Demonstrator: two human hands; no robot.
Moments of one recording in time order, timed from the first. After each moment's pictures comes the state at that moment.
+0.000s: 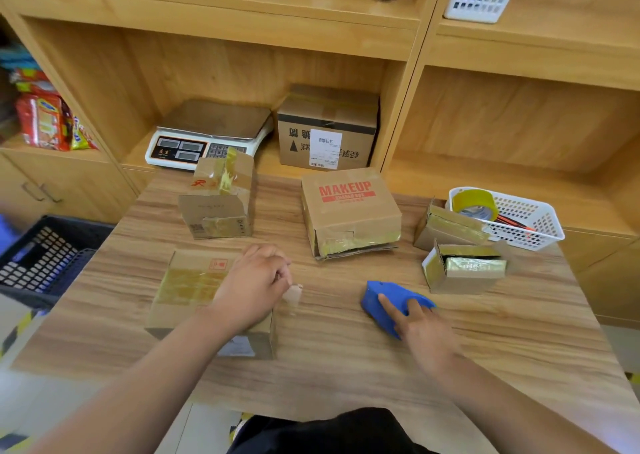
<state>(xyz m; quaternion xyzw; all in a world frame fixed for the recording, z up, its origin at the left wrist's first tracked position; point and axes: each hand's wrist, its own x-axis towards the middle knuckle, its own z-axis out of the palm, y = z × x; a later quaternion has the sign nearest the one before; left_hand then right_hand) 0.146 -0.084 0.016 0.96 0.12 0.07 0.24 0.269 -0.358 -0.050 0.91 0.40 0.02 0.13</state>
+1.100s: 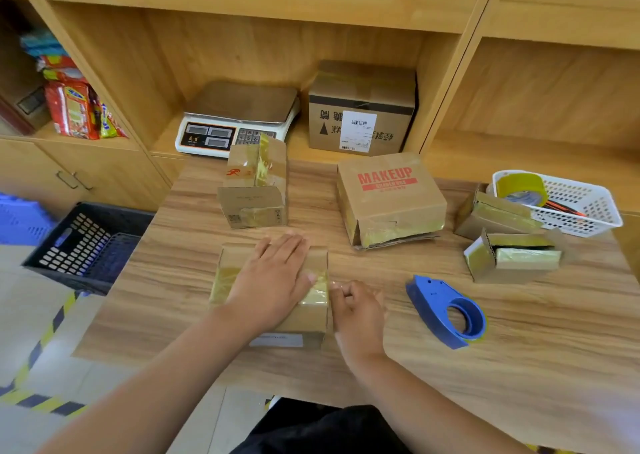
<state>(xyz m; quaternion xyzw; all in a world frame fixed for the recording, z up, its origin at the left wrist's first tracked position) 0.118 -0.035 0.020 0.99 0.09 -0.04 0.07 0.161 -0.185 -0.026 0.89 0.08 -0.11 -0.44</state>
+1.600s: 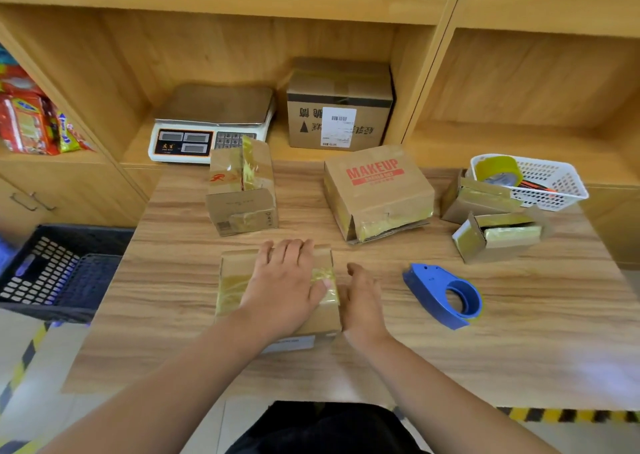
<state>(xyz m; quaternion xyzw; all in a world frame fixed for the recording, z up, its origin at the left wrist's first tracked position) 0.121 -0.035 0.013 1.00 0.06 -0.05 0.00 0.166 -0.172 -0.028 0.91 0.10 -0.16 -0.37</state>
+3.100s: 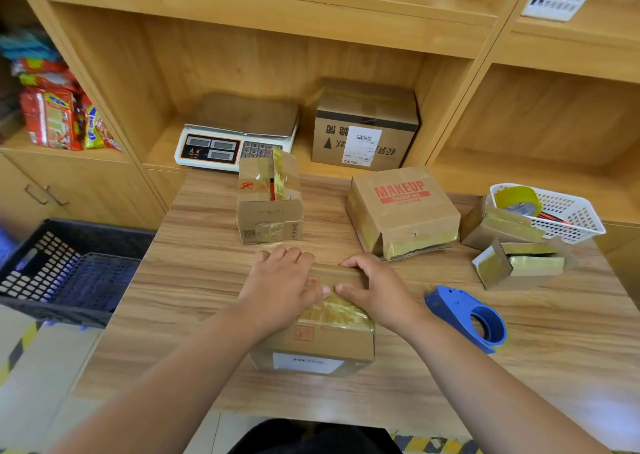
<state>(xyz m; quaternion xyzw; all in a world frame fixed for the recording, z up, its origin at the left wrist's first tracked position) 0.108 0.036 0.002 0.99 0.06 -0.02 0.08 0.192 -0.138 0.017 0.87 0.30 -0.19 -0.35</state>
